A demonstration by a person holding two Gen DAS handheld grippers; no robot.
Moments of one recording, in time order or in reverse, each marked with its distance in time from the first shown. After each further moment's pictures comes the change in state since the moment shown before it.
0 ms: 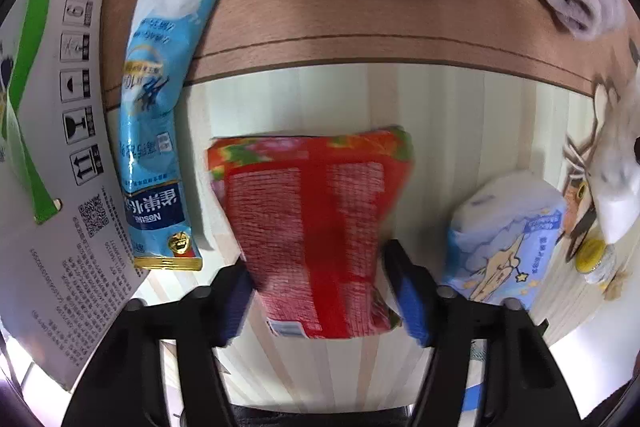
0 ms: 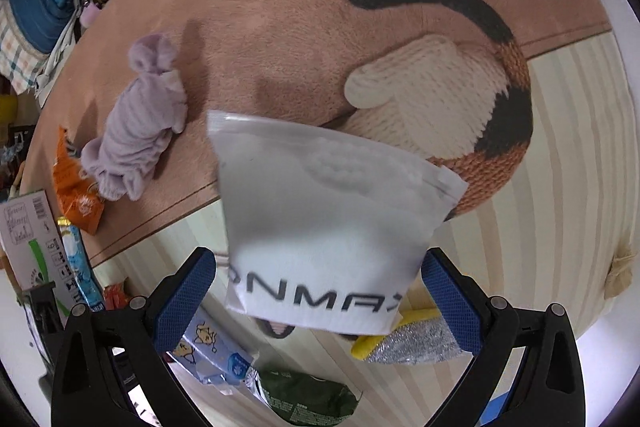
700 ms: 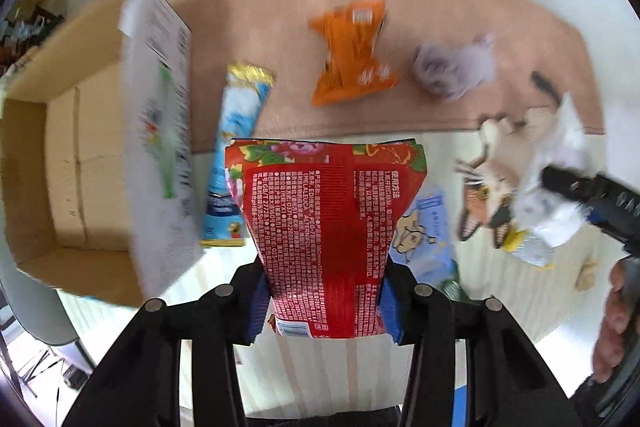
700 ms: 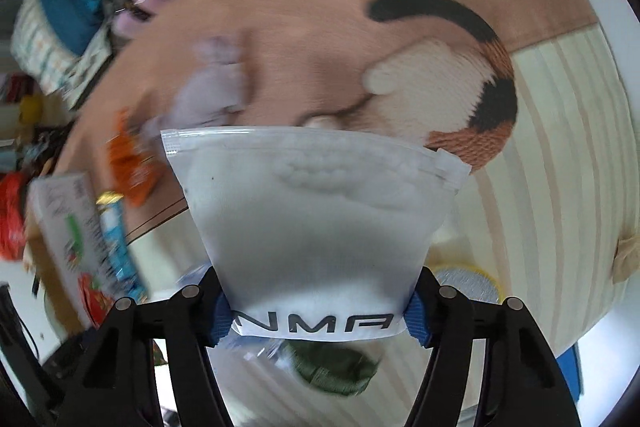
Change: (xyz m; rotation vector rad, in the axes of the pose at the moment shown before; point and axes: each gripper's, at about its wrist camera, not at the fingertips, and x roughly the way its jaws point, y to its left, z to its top) left arm -0.164 0.018 -0.075 0.069 -0.285 -0.056; right arm -0.067 0.070 -0.071 -0.118 -0.111 0.104
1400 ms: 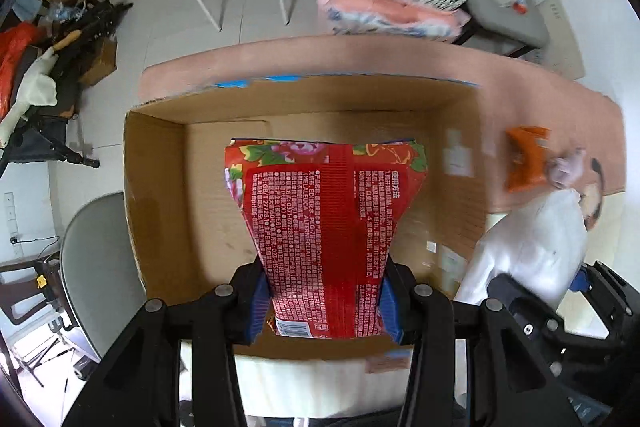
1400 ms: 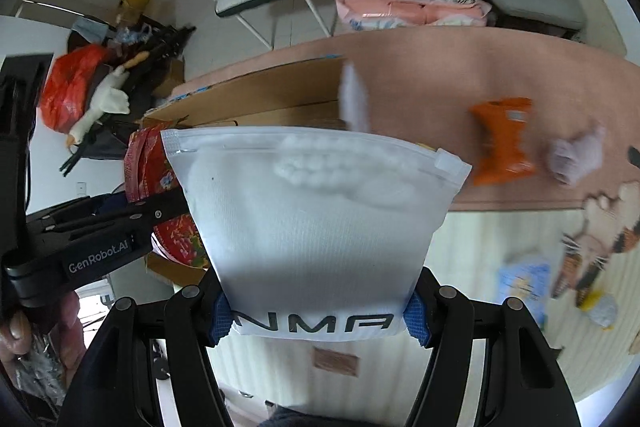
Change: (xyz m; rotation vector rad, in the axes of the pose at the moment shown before) left arm -0.033 0.262 0.090 -0.070 0.017 0.070; right arm -0.023 0.341 -0.073 -0.396 0.025 0.124
